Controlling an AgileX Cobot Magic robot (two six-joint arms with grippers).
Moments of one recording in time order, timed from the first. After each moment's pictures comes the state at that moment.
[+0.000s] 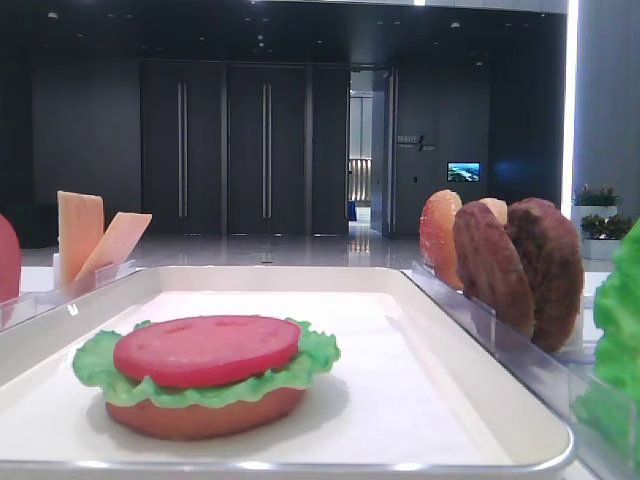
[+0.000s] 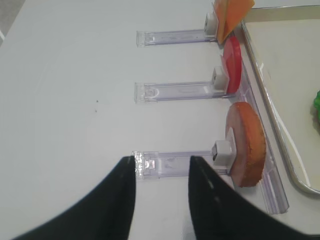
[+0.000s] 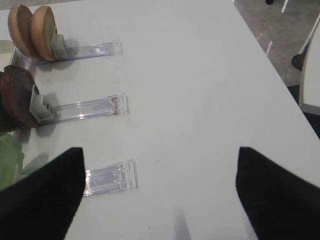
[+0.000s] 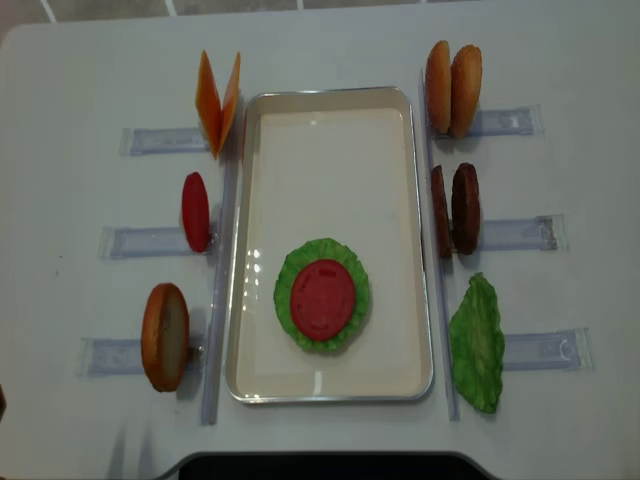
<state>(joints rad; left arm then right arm) -0.02 -0.02 -0.47 0.08 1.11 -0.01 -0.12 -0.01 -0.51 0.05 1.13 -0.01</state>
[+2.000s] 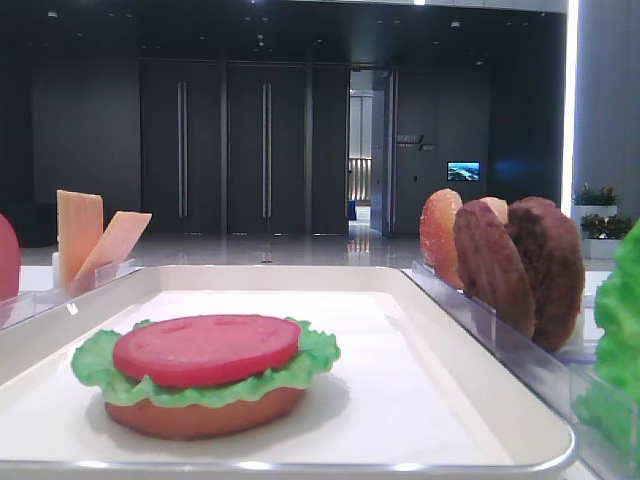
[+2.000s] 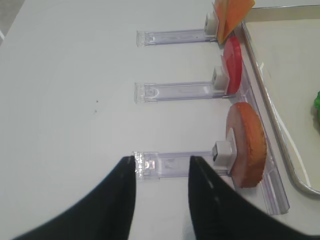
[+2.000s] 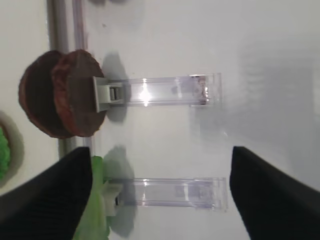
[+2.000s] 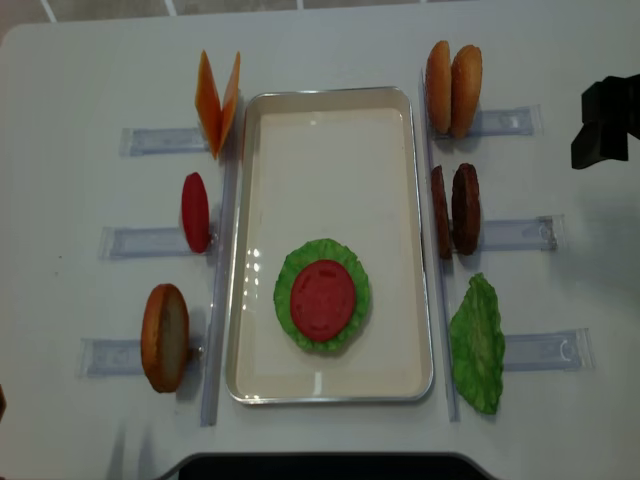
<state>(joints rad) -0.02 -0.02 -0.47 0.08 1.11 -0.01 0.09 1.30 -1.09 0.22 1.11 0.03</state>
